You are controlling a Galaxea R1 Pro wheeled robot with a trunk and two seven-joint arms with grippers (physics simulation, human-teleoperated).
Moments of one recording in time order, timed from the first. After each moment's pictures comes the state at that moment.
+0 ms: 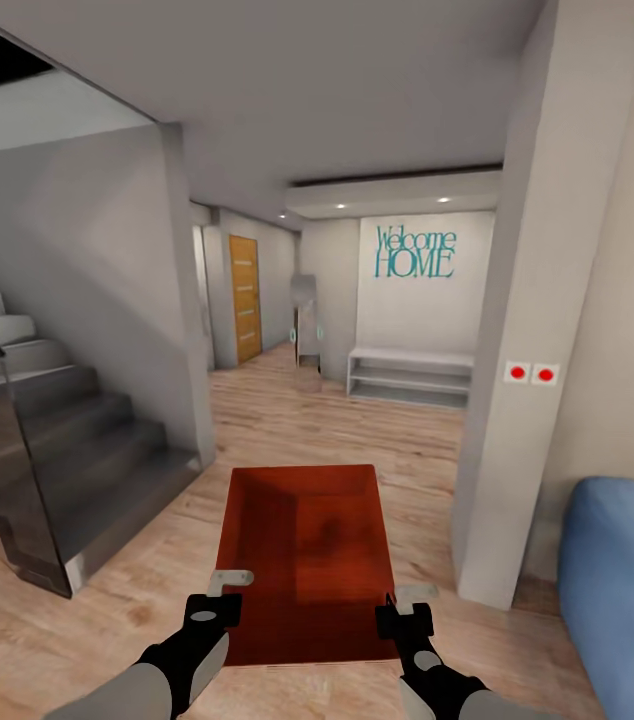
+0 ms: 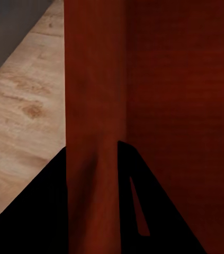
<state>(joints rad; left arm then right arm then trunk) -0.64 -0.11 -0.13 -0.20 0.06 0.01 0.29 -0.61 0.13 0.53 -0.06 -0.38 -0.37 -0.22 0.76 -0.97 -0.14</state>
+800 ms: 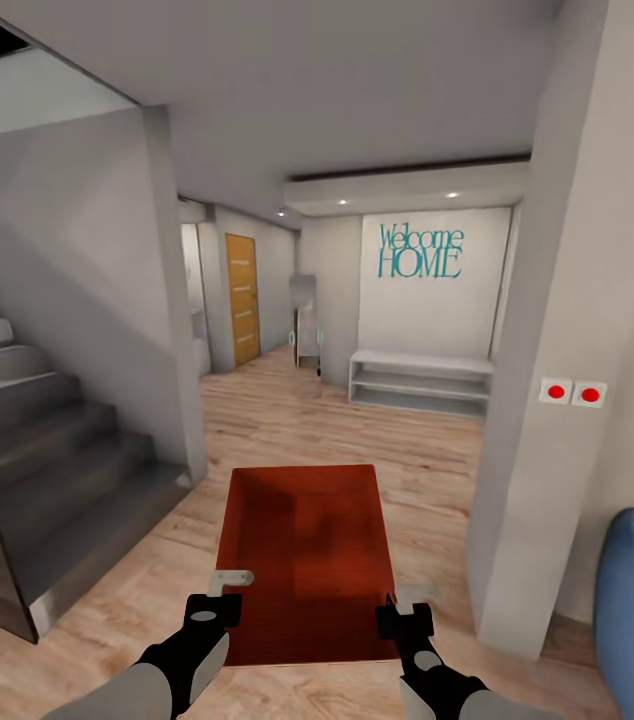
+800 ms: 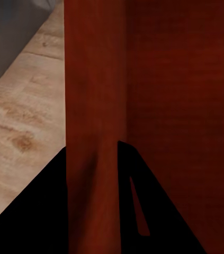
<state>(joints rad) -0.64 -0.11 -0.13 -0.20 0.06 0.01 0.29 -0.61 0.13 0.53 -0.06 -0.38 -0.37 -0.22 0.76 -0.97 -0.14</state>
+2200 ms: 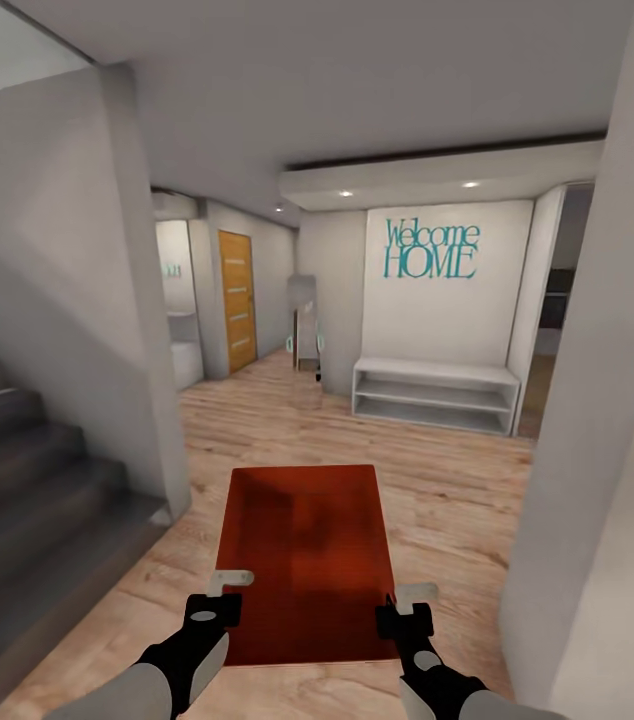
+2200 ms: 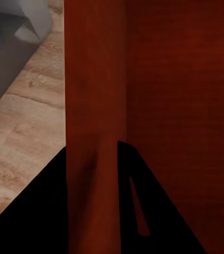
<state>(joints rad) -0.64 -0.11 -0.13 -0.20 0.06 0.01 0.29 -0.61 0.13 0.53 -0.06 -0.38 -0.37 -0.22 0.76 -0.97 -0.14</state>
